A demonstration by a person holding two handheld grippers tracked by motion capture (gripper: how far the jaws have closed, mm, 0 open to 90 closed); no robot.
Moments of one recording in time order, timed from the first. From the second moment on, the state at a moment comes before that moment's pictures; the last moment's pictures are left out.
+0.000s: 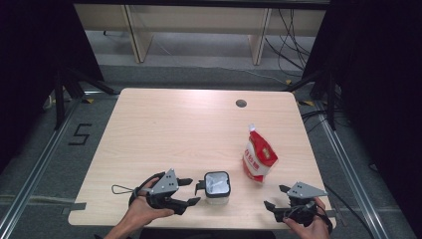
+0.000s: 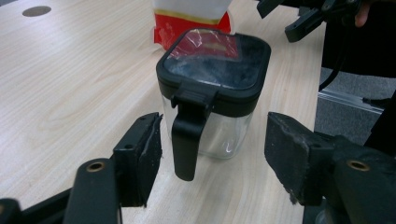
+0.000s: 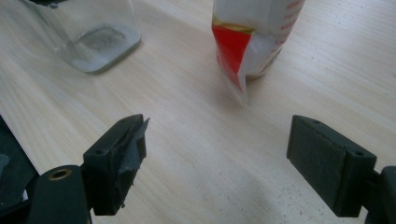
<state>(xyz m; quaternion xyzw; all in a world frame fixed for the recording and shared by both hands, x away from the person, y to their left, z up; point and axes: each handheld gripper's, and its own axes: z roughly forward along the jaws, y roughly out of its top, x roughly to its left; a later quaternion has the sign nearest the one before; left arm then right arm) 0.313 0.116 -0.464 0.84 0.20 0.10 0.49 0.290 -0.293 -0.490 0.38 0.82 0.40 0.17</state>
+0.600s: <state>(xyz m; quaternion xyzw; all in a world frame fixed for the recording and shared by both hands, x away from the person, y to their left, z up) 0.318 0.116 -0.451 0.82 0.20 0.13 0.53 0.281 -0.273 -0.485 0.35 0.83 0.41 0.15</state>
